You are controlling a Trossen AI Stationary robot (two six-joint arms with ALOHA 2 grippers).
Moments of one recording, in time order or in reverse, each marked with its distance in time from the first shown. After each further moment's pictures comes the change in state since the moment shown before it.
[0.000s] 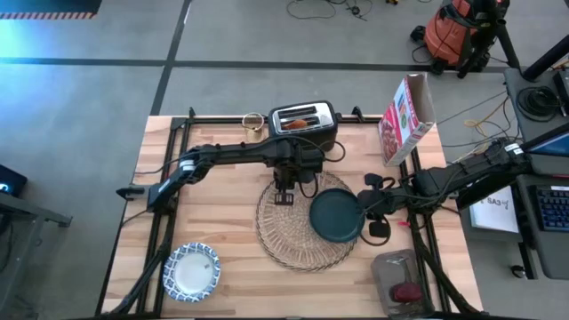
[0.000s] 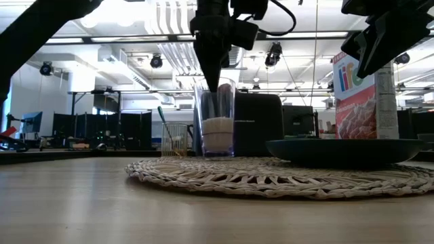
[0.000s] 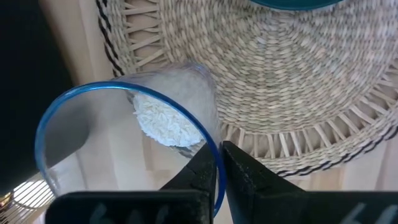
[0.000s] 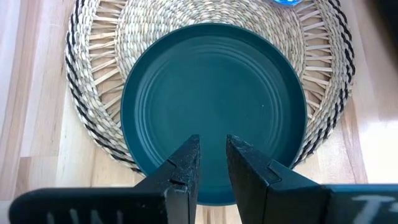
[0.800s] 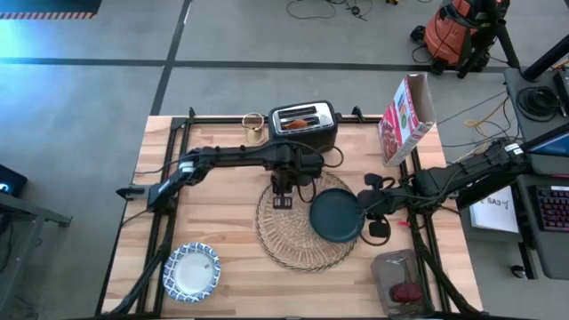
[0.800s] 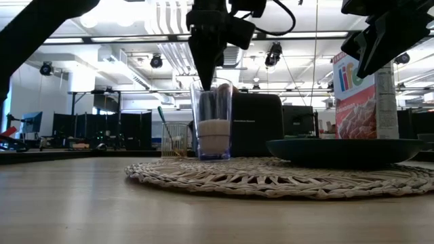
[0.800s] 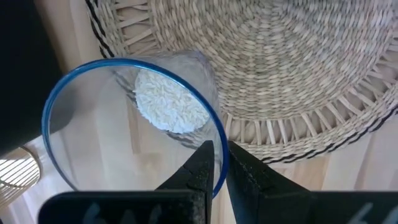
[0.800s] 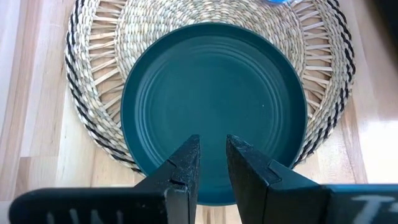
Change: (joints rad) left arm -0.027 -0.002 0.000 -0.053 0.001 -0.080; right arm 0.000 0.000 0.000 0.000 0.000 0.000
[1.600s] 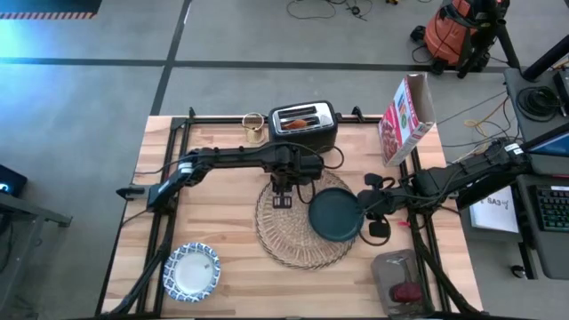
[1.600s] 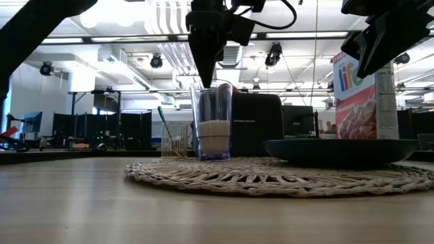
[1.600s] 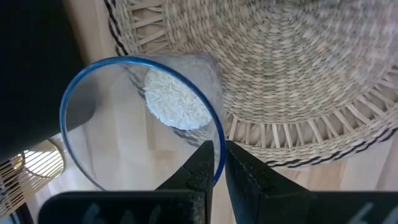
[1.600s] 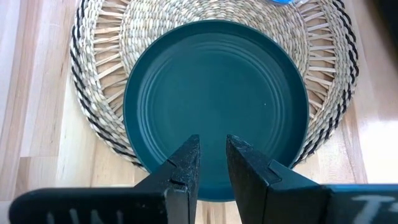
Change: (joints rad) left arm -0.012 -0.008 0.004 -0.003 -0.072 -0.015; right arm 0.000 0.000 0.000 0.000 0.000 0.000
